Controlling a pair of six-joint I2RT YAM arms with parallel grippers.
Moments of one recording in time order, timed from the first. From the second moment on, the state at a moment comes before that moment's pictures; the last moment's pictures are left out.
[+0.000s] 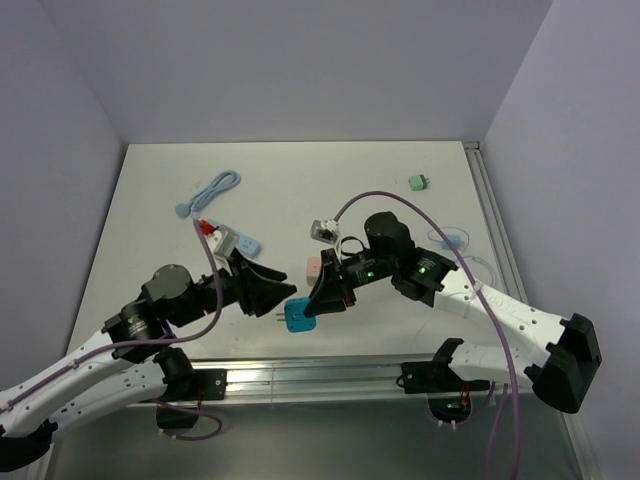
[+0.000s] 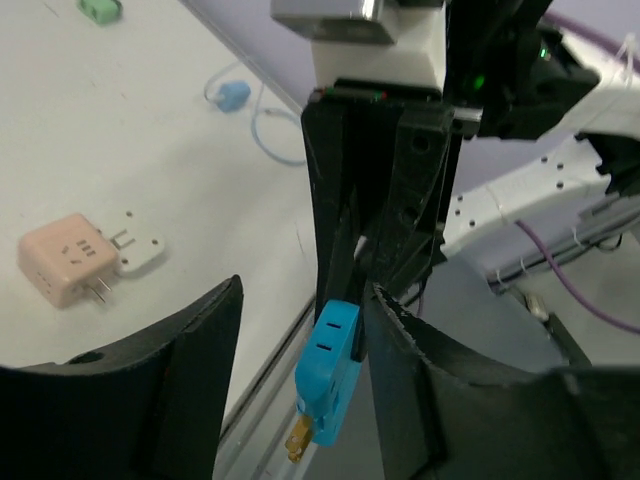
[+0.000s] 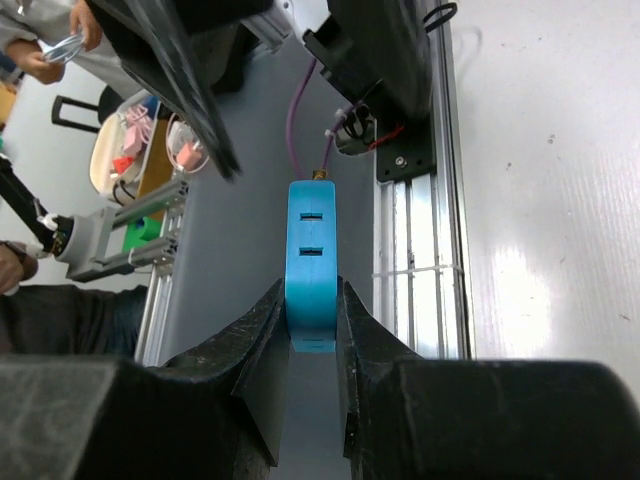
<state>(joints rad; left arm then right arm) -0.98 0.56 0.69 -0.13 0.09 -0.58 0.82 1.09 0.85 -0.12 -0.95 0.38</state>
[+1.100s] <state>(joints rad) -0.98 0.67 0.70 -0.15 0.40 -0.61 0.82 1.03 0.85 -0.19 -0.99 0.31</state>
